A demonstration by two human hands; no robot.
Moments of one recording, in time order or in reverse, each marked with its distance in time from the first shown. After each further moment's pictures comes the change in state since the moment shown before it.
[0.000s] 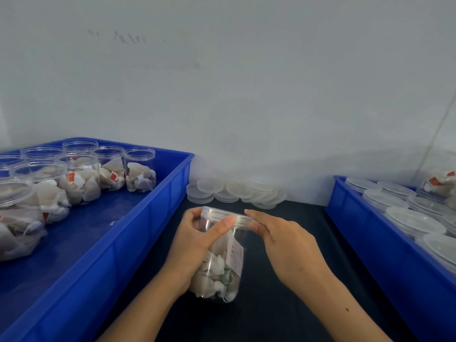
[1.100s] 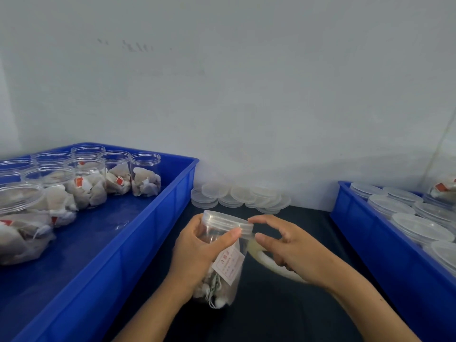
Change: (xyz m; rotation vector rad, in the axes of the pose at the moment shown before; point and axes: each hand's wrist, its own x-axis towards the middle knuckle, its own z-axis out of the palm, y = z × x) left_hand -0.008 0.001 -0.003 0.106 -0.011 0.125; right_hand 0.010 0.023 -0.005 0.479 -0.247 -0.059
